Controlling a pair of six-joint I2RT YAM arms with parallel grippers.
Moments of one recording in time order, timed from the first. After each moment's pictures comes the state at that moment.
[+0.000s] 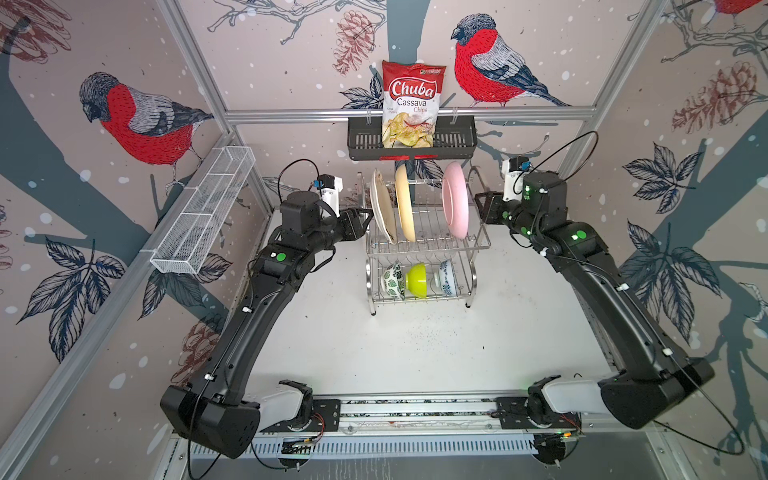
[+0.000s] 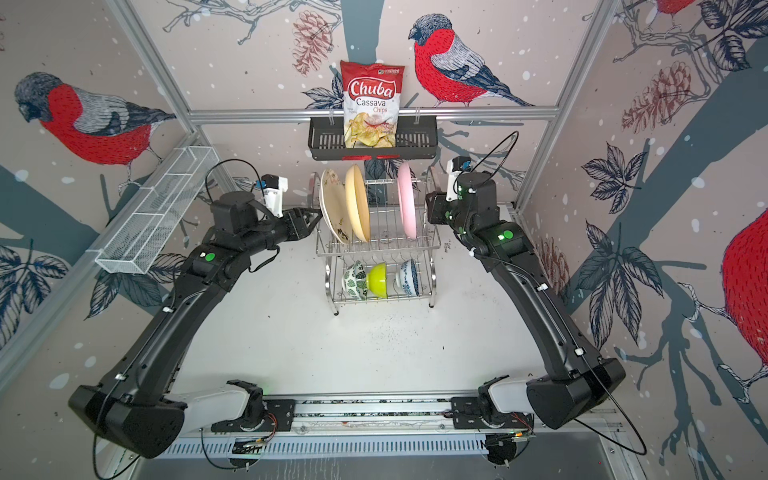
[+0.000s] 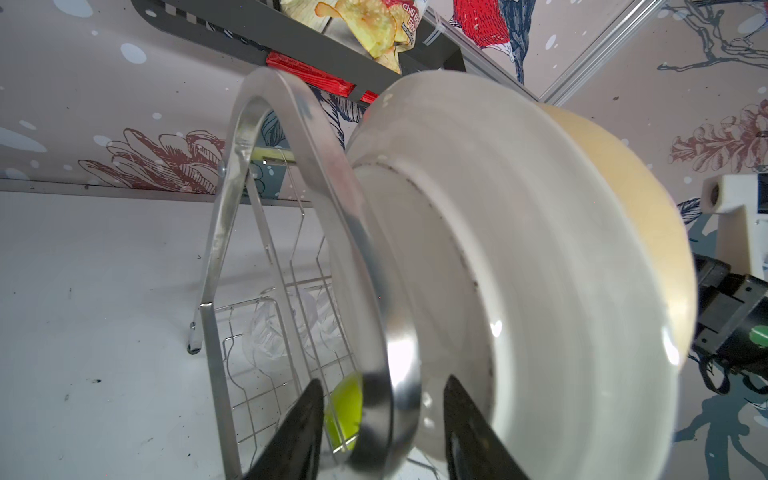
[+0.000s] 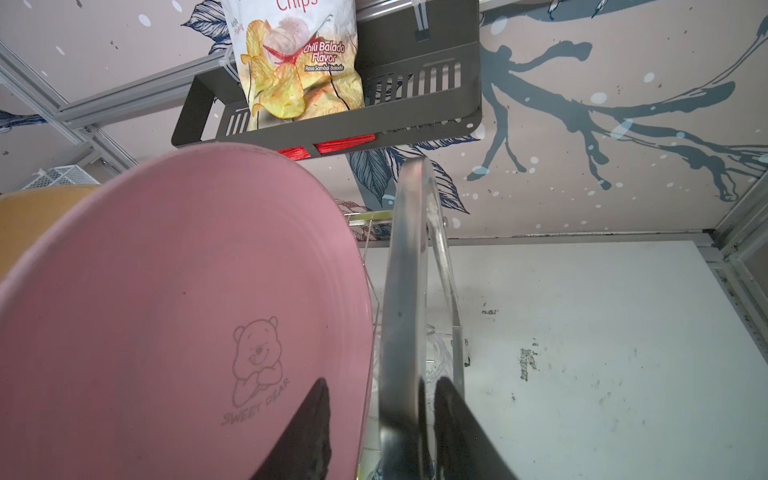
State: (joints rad) left arm -0.31 1.25 1.39 -0.45 0.37 -0.47; right arm 0.45 1.36 1.61 -0.61 0.04 0.29
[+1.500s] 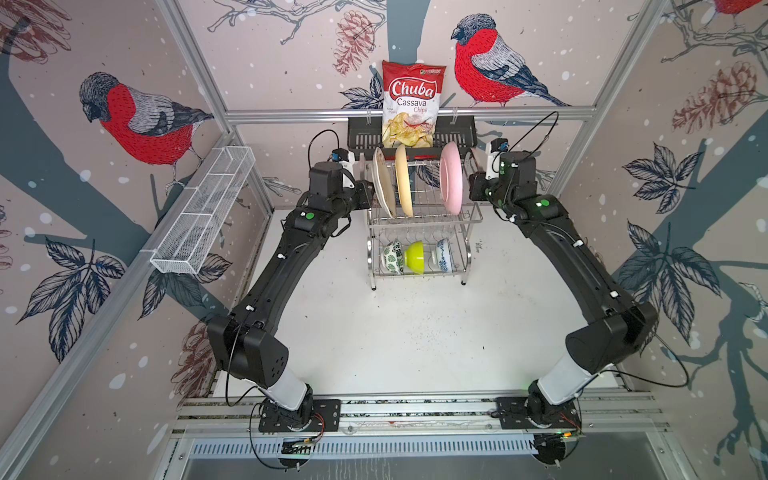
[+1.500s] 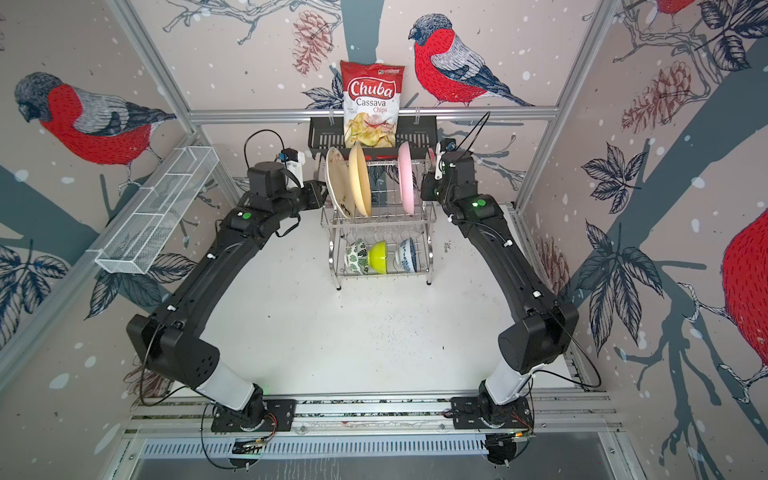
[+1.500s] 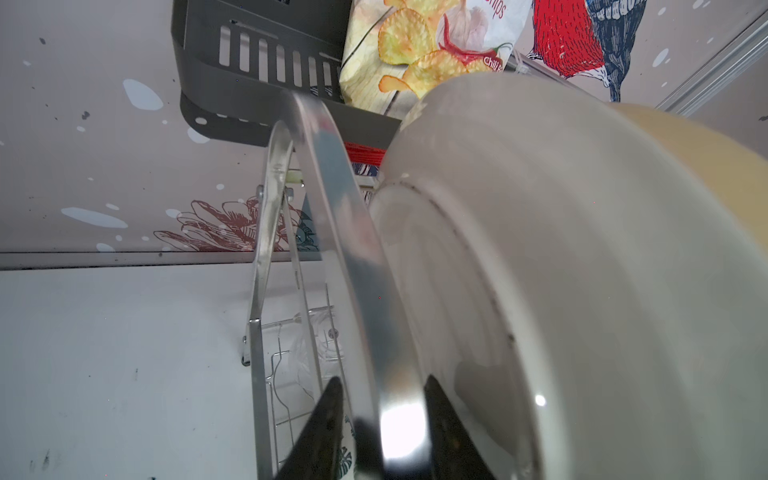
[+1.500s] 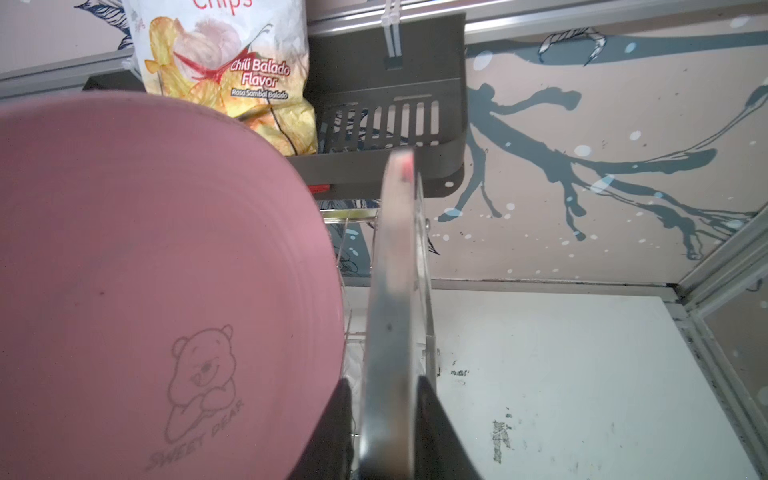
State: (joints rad) left arm -0.32 1.60 1.69 -0.43 0.20 -0.40; right arm 0.40 1.66 1.82 -0.53 0.07 0.21
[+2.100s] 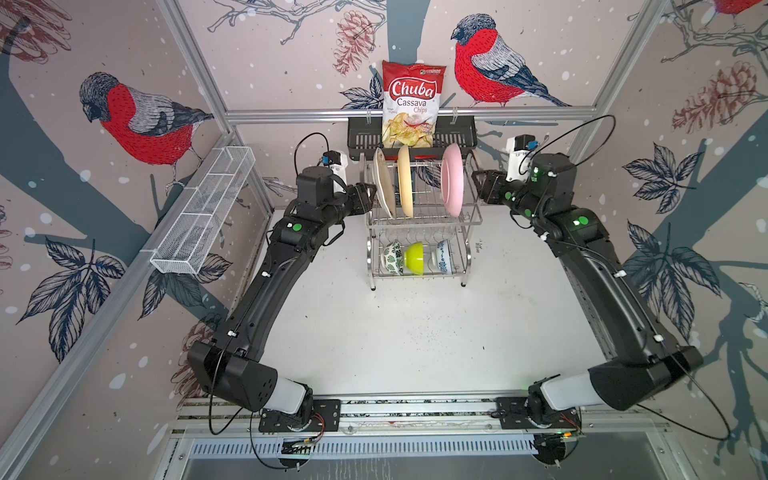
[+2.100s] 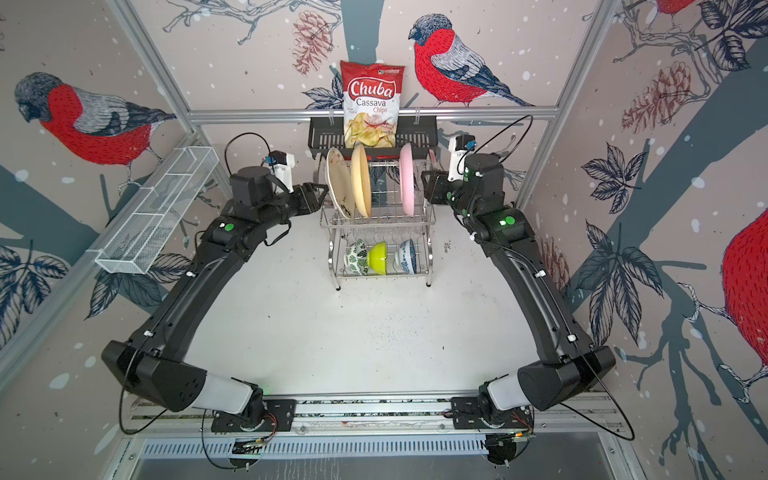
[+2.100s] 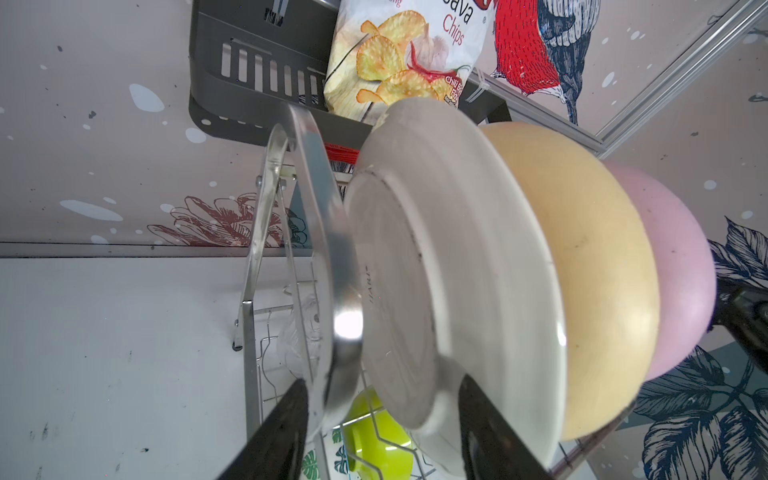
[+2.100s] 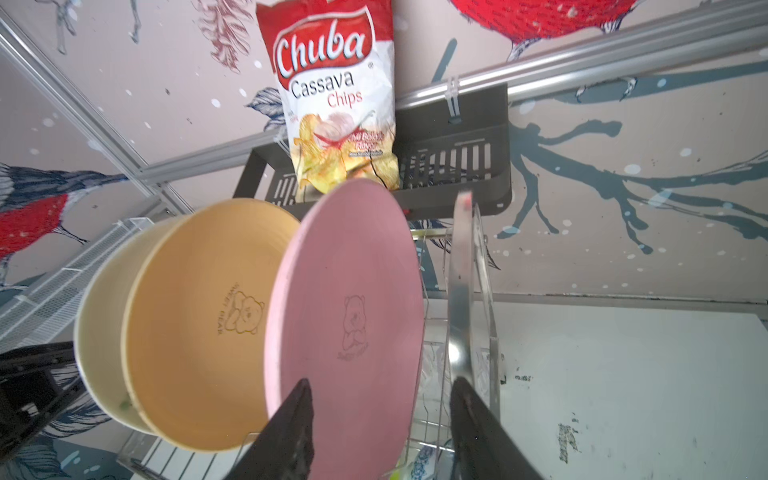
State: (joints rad) left arm -0.33 1.45 1.62 -0.46 0.21 -0.42; right arm 0.40 1.44 1.77 -0.53 -0.09 0.29
